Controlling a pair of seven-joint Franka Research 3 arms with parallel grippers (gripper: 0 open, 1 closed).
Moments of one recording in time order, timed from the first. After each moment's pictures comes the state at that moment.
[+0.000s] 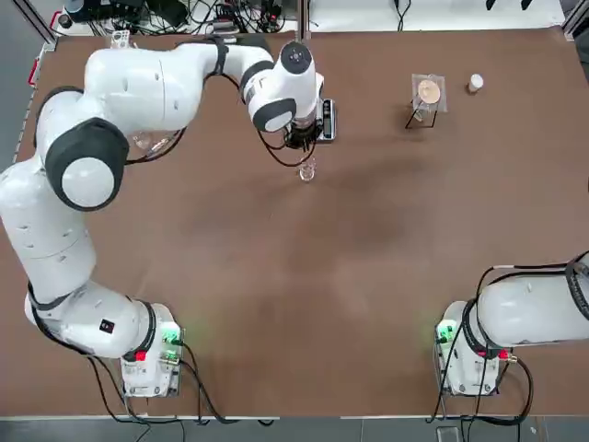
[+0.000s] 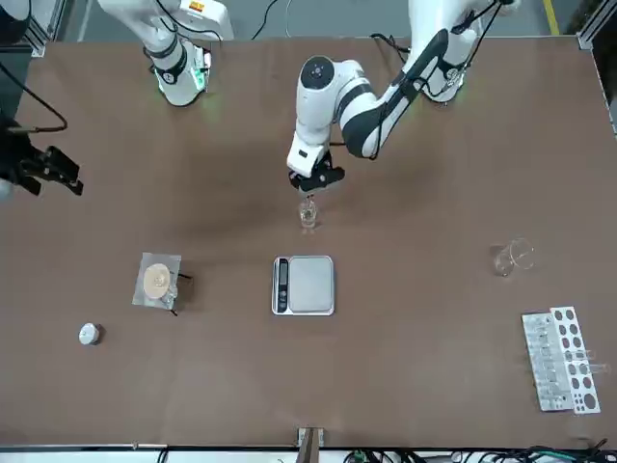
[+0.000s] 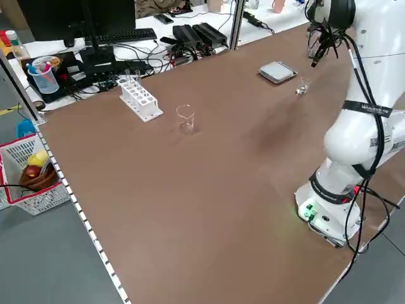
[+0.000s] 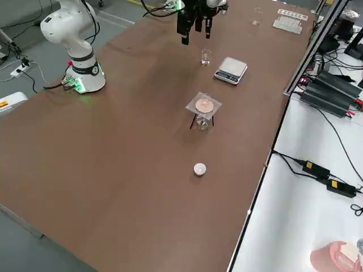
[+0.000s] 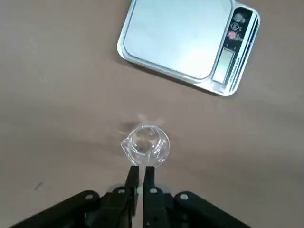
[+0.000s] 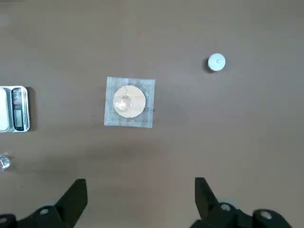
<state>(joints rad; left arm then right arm) -0.30 0.53 -0.68 -1.77 0.49 2.28 -1.51 0.03 0.01 -0.04 -1.57 0.02 1.63 0.01</state>
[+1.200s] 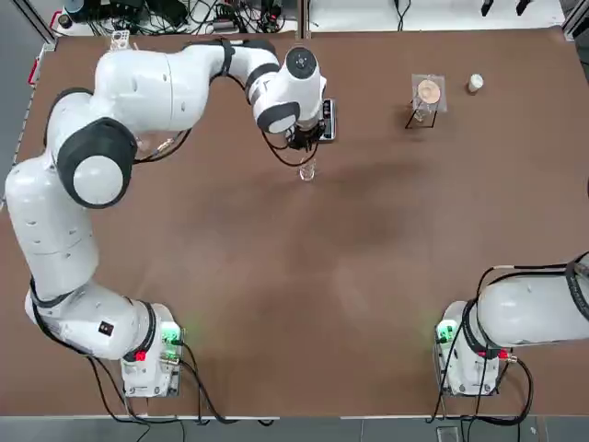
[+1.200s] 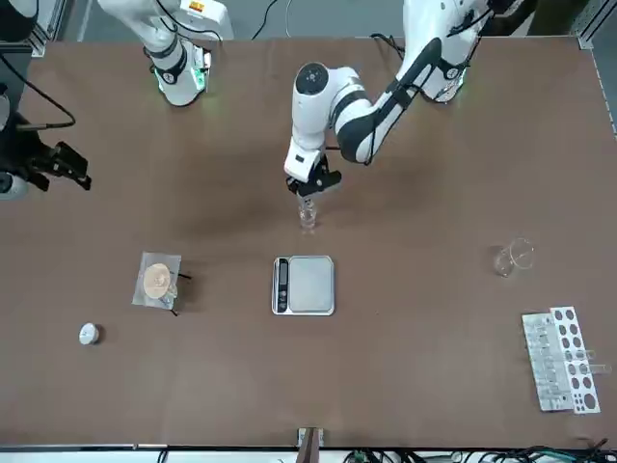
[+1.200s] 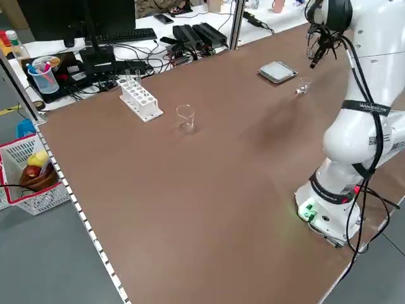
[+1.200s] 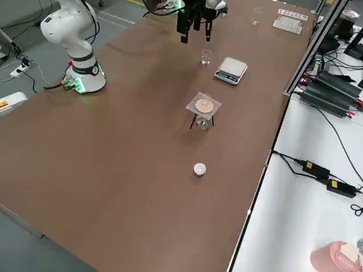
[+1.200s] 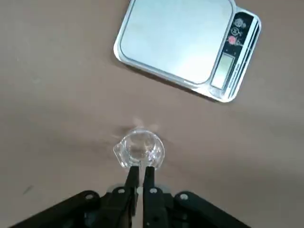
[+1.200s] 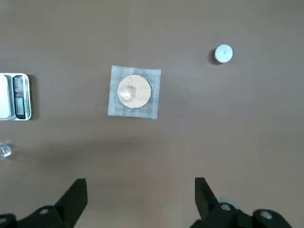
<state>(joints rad) -0.34 0.56 -0.66 -1.73 0.53 2.26 -1.57 0.03 0.00 -0.02 -1.58 0.02 1.60 0.01</state>
